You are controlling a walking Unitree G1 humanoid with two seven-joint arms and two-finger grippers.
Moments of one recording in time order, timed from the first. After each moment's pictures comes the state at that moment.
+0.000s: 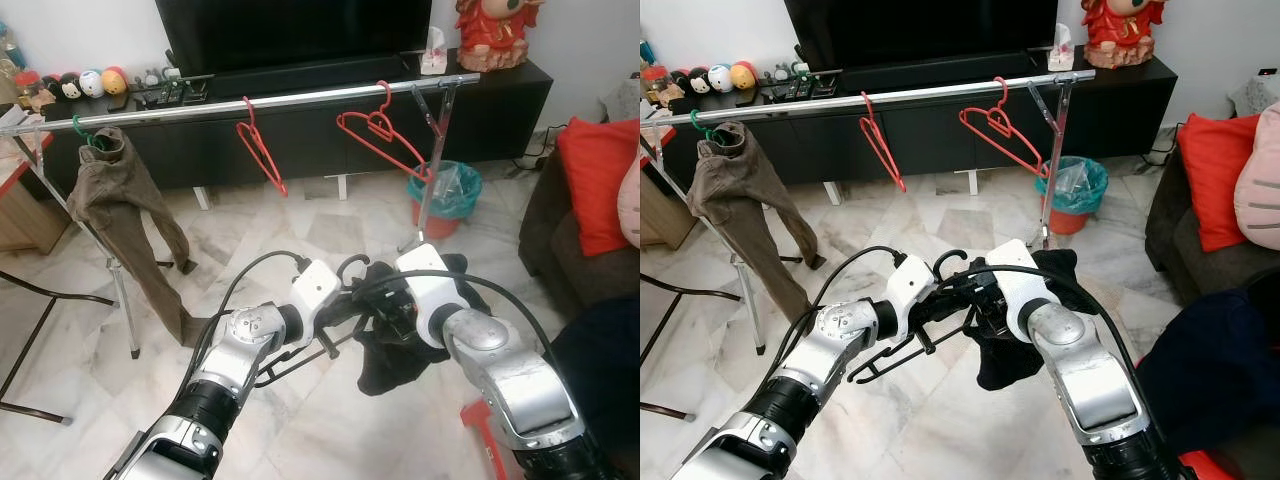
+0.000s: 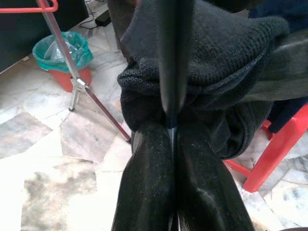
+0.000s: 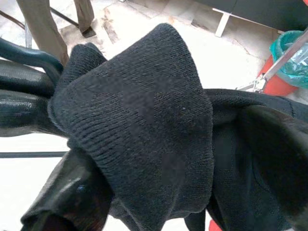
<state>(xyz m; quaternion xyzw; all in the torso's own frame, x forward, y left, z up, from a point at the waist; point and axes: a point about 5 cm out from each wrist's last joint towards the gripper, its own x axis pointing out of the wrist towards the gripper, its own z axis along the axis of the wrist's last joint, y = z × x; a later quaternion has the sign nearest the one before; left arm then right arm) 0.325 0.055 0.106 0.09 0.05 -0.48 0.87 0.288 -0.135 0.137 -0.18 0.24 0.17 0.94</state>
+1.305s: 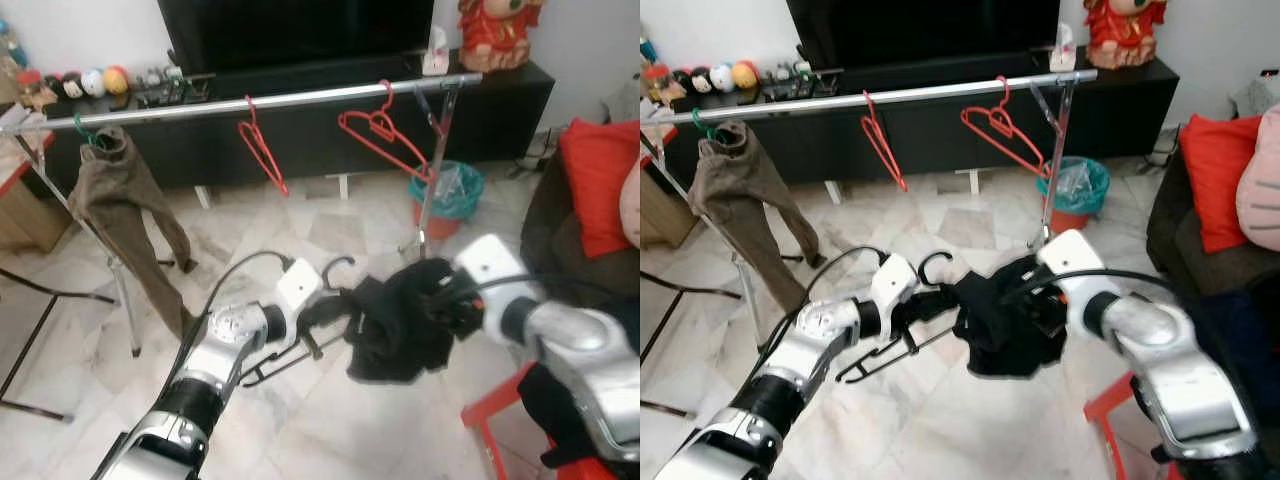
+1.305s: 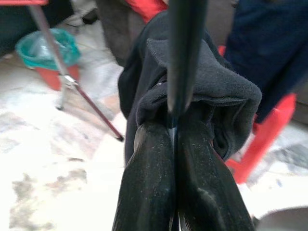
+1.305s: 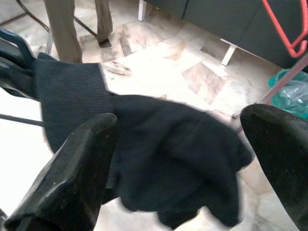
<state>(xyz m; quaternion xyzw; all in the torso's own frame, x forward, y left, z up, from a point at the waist) 0.323 0.076 0.101 0.09 0.06 -0.52 0.85 0.270 -0.206 0.172 -0.21 0.18 0.25 0.93</state>
